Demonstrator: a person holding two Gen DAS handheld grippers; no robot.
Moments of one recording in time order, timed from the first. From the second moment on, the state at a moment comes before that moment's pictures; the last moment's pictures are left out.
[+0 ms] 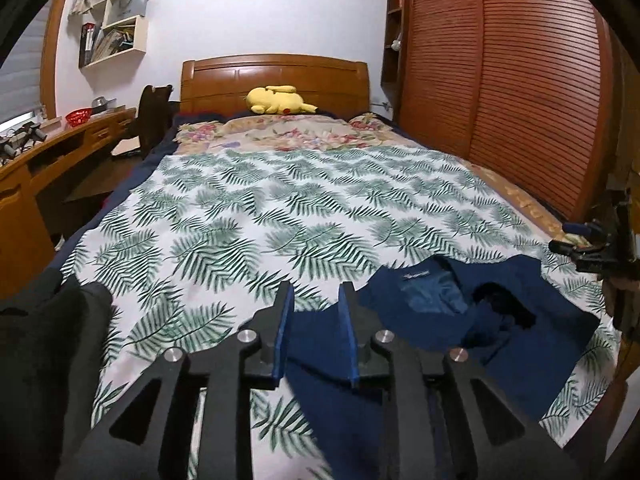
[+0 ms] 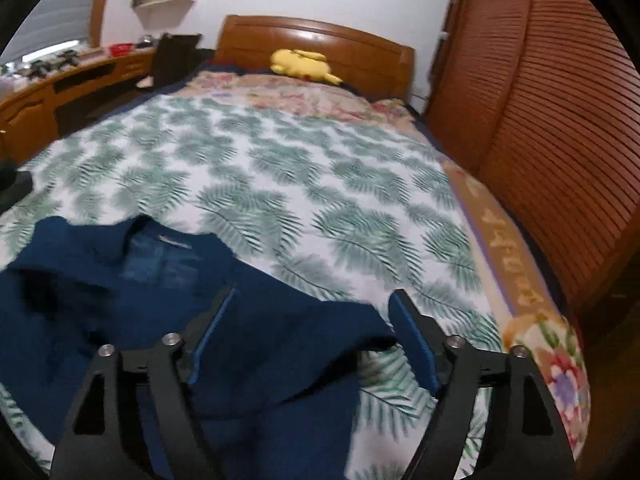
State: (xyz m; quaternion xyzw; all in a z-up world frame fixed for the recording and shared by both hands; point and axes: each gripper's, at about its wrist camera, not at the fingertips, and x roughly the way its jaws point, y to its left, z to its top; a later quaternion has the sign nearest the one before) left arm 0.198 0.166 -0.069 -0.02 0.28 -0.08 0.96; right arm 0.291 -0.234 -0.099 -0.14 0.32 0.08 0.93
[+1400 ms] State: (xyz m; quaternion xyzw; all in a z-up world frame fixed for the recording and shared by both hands) left arm 0.184 0.193 -0.128 -0.03 0.33 -0.08 0.94; right arm 0.404 0.001 -0.150 -0.24 0.37 0.26 0.86
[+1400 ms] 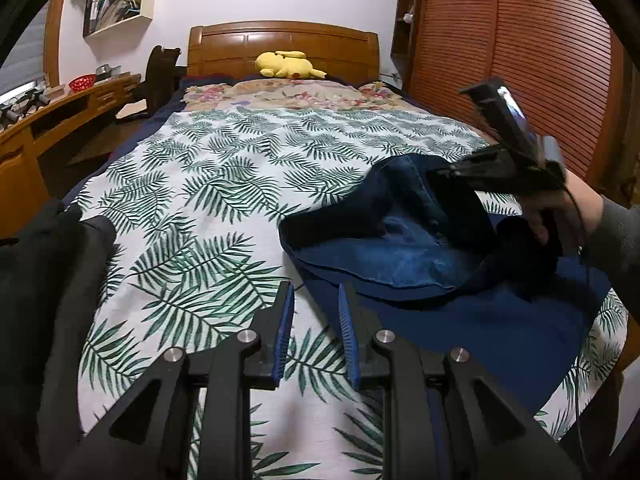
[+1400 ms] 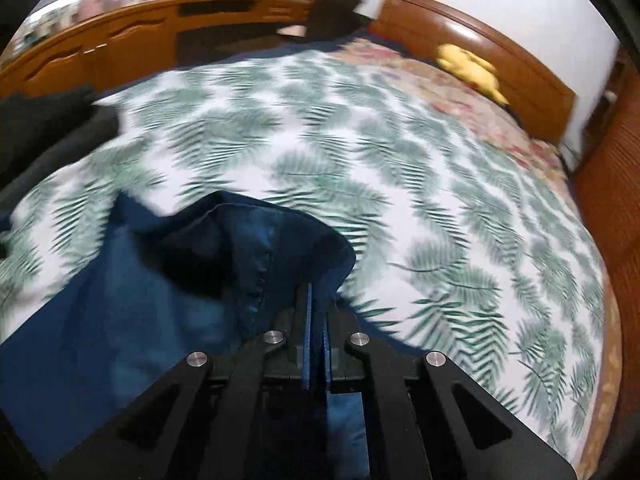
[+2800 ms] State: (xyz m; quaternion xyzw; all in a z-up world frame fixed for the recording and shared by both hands) left arm 0.188 0.123 -0.124 0.00 0.33 -0.15 0.93; right arm 0.372 -0.152 -0.156 -0.32 0.41 0.13 0.84
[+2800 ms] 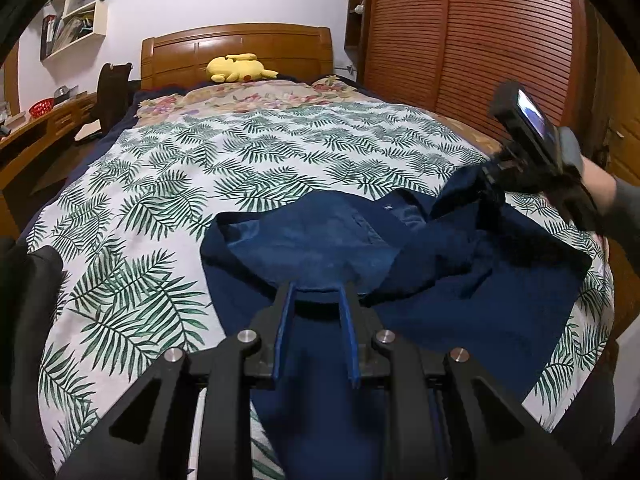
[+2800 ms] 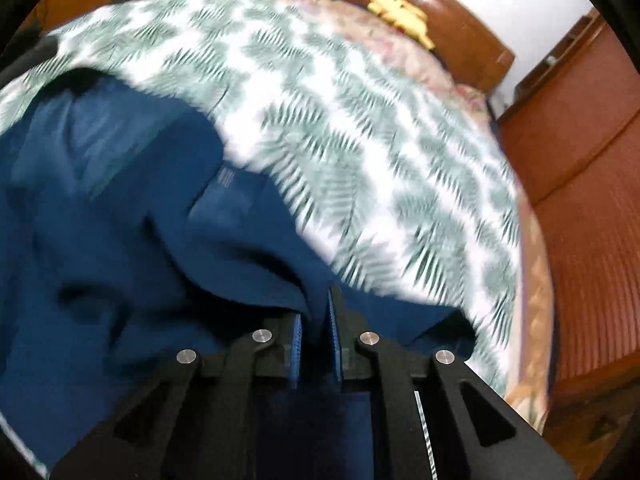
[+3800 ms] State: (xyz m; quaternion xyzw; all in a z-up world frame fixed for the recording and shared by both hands) left arm 0.194 0.172 -0.126 -0.03 0.33 -0.10 0.94; right arm 0.346 -0.006 -0.157 -0.22 0.41 0.34 0.82
